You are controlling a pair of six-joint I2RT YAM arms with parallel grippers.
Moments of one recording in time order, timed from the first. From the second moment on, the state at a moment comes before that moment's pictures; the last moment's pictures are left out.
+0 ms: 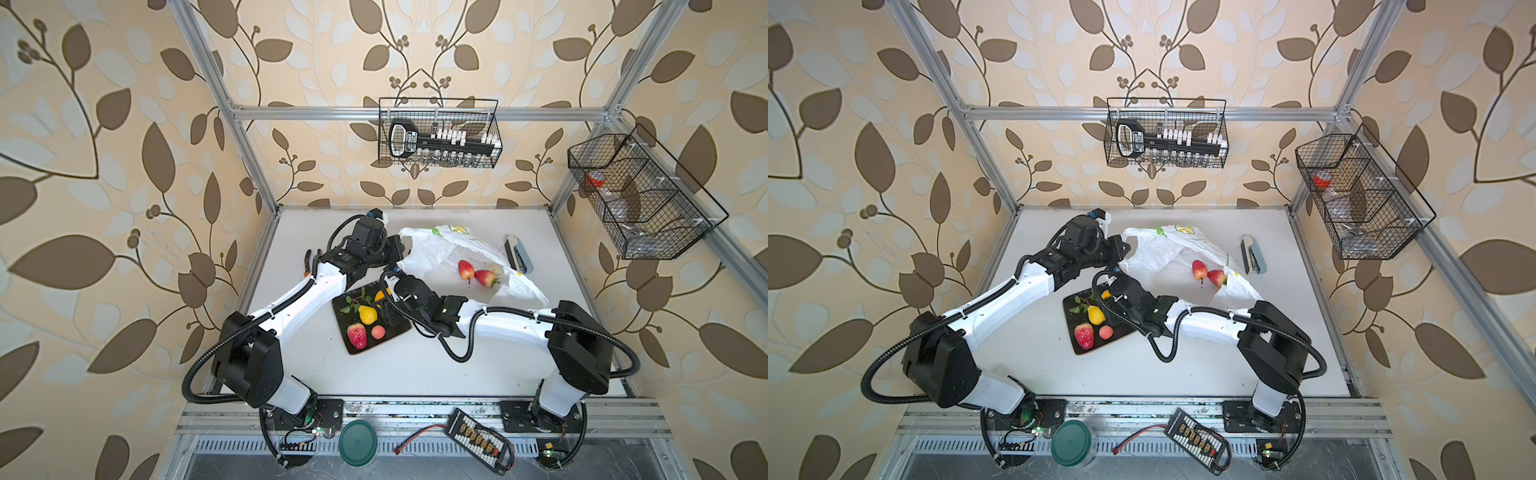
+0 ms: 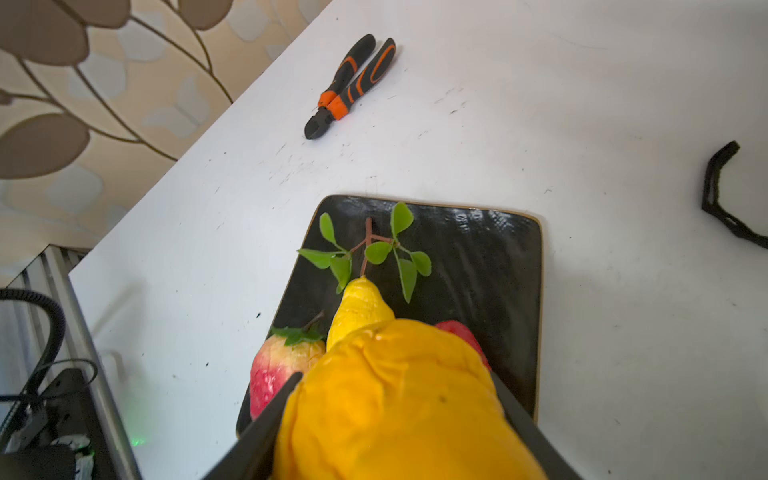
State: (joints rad) left arm -0.49 1.49 1.21 -0.28 0.18 -0.71; right arm 0.99 1.73 1.11 -0.03 0.16 0.42
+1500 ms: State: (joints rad) left arm -0.44 1.62 1.27 -0.25 0.26 -0.71; right arm 0.92 1.94 1.20 0.00 0.20 0.40
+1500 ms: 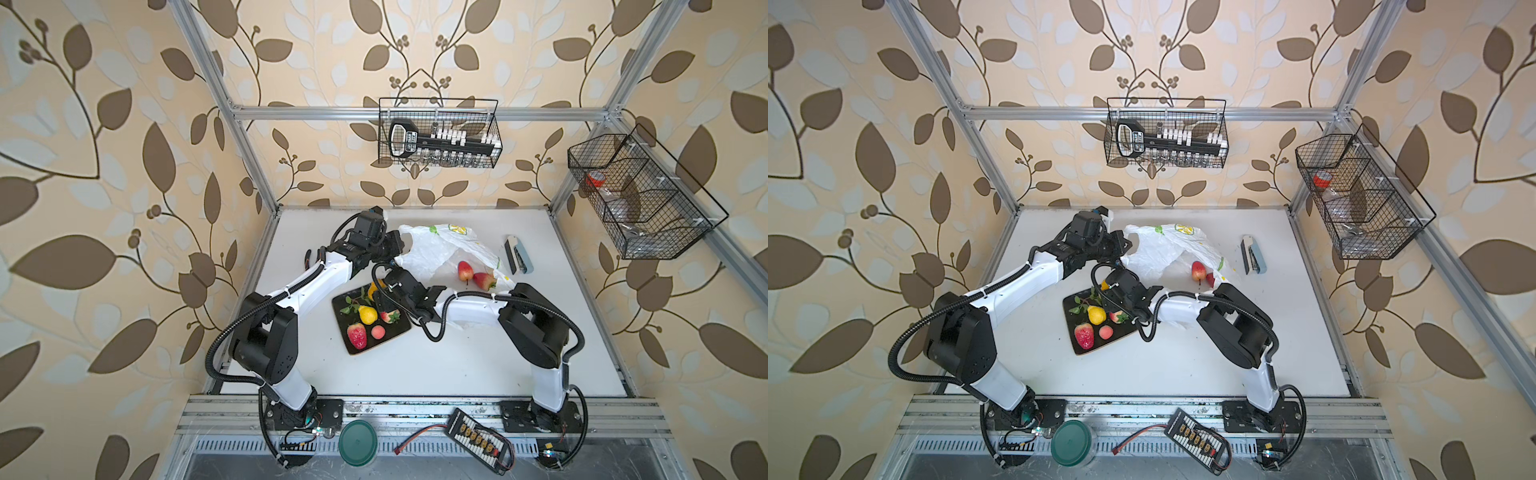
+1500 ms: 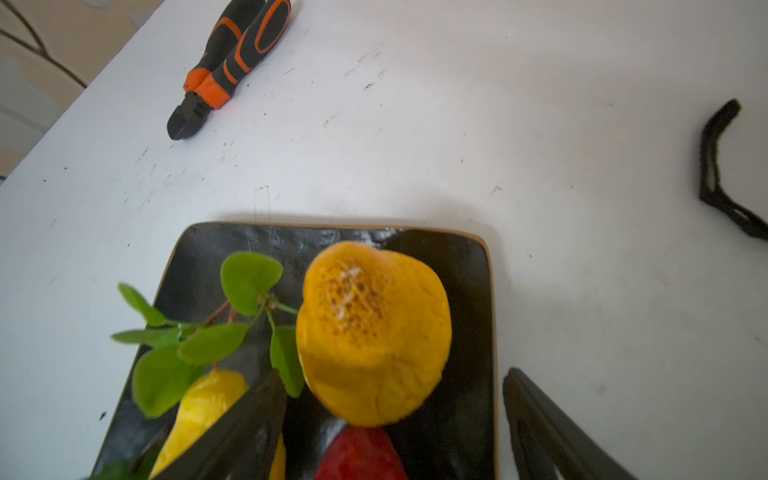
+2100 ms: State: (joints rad) left arm -0.44 1.62 1.27 -0.25 0.26 -0.71; right arm 1.11 1.36 0.83 0.01 0.22 0.28
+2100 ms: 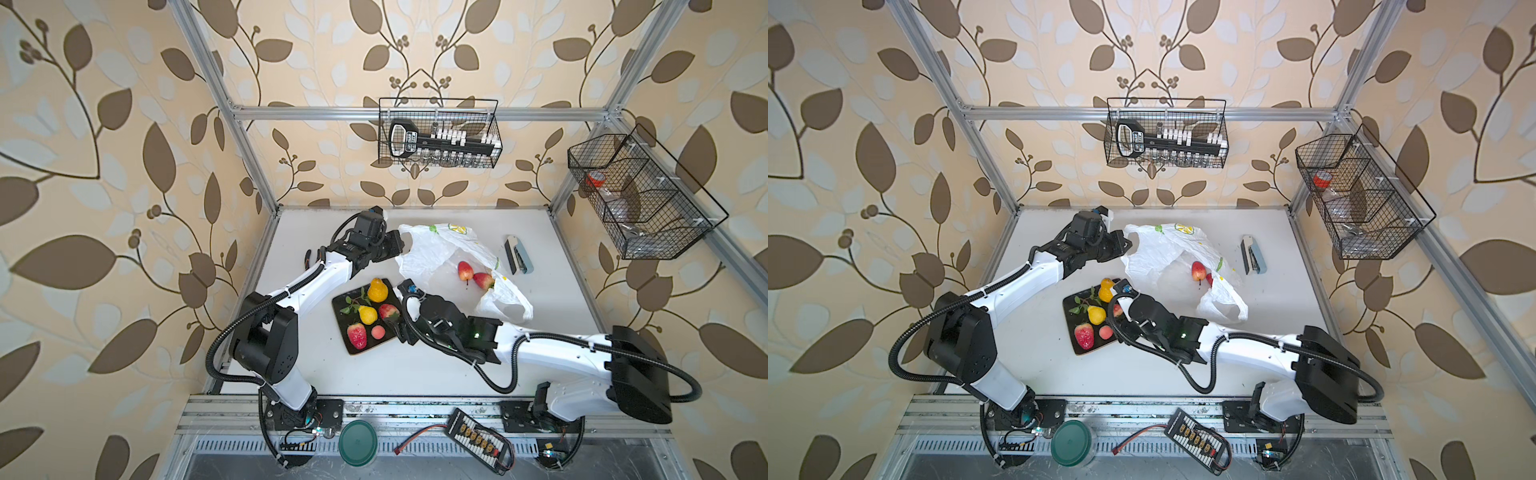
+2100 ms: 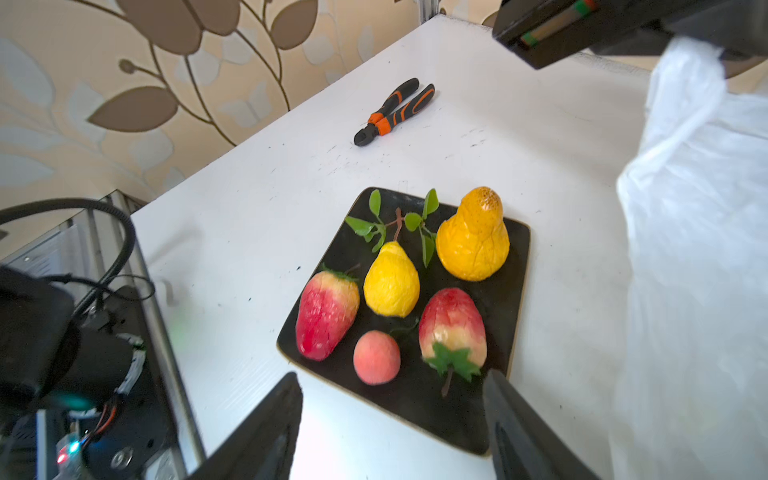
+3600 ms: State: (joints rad) left arm -0.66 1.40 1.08 -0.19 0.23 -0.81; right arm 0.50 1.36 0.82 -0.45 0.30 0.46
